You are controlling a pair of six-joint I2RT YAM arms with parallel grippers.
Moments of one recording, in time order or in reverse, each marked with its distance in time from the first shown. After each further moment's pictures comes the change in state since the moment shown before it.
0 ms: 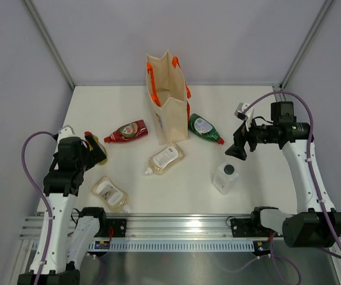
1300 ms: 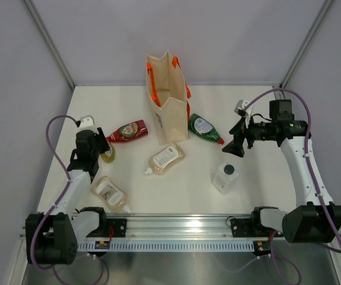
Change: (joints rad) left arm 0.005 0.395 -0.312 0.909 0.056 0.292; right arm 0.000 0.041 -0.008 0.068 -0.103 0.008
